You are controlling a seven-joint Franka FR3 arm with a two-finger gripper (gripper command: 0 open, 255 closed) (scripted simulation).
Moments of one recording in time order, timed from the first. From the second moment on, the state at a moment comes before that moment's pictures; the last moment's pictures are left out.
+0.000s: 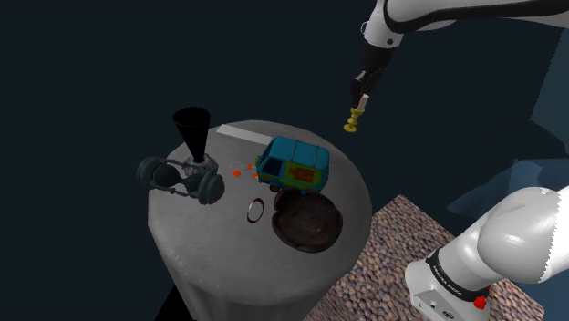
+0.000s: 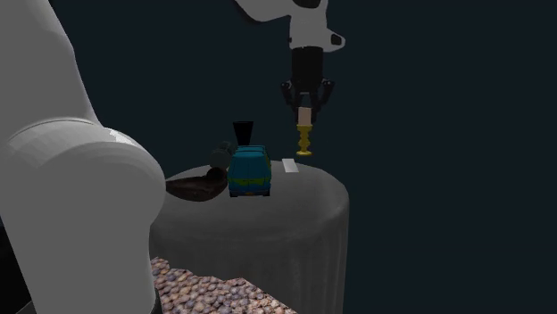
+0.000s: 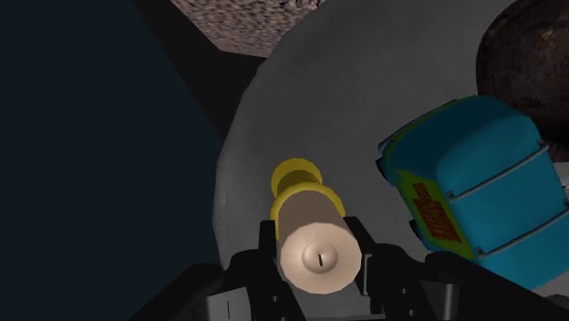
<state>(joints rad) -0.02 -0.28 -0.01 -2.14 -0.02 1.84 -0.19</state>
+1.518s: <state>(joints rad) 0.16 -0.52 0.31 -2.20 0.14 1.68 0.24</state>
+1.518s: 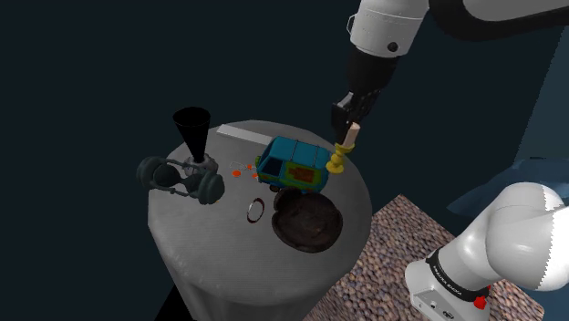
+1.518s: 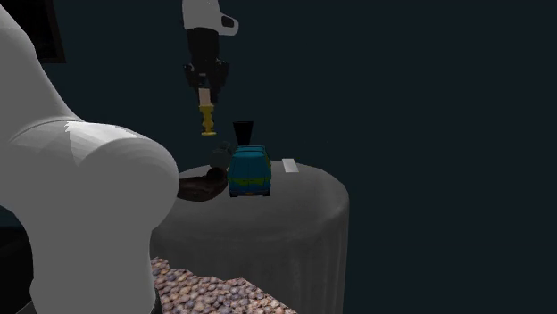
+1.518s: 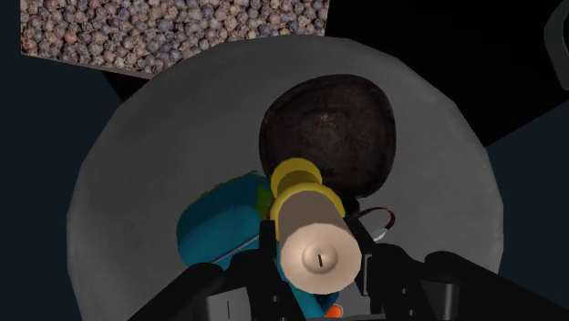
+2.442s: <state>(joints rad) 0.20 -0.52 0.40 -2.30 0.19 1.79 0.34</state>
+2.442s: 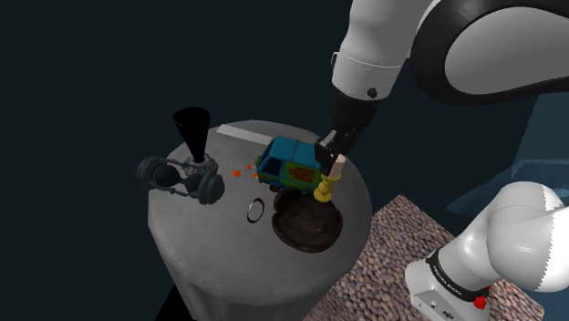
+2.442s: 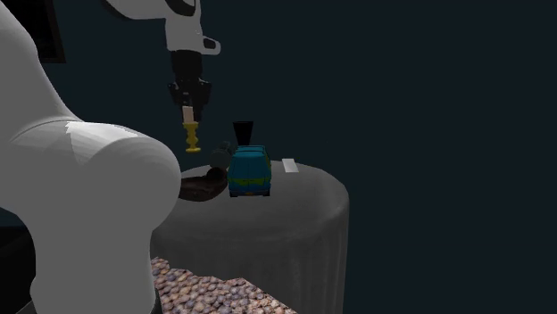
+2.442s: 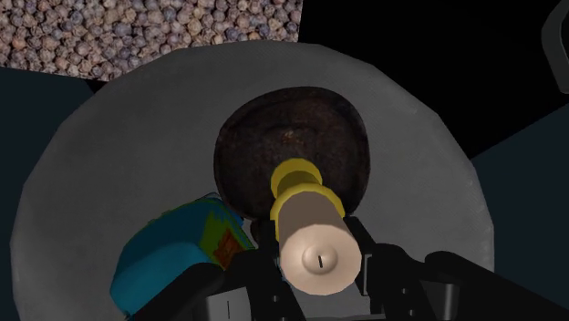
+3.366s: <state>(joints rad) 0.21 -0.49 0.42 -2.42 0.20 1.94 0.34</state>
